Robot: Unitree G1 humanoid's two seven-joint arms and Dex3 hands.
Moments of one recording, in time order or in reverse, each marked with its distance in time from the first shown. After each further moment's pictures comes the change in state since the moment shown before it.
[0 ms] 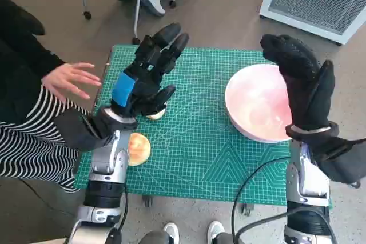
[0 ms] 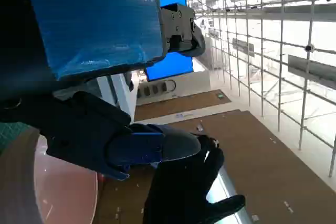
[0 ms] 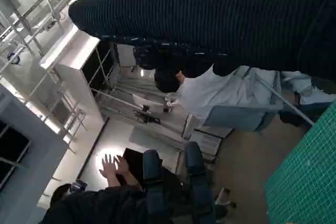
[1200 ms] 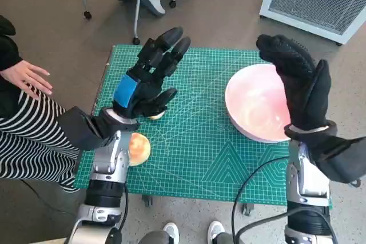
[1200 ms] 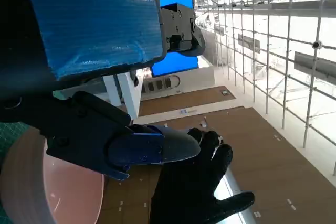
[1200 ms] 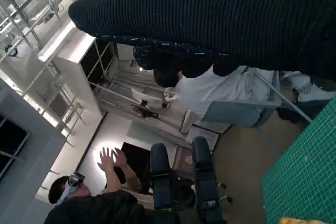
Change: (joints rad) left arm -0.005 0.000 0.000 0.039 -0.005 -0.001 -0.029; right arm 0.001 -0.013 0.017 -0.009 -0.001 0.008 0.009
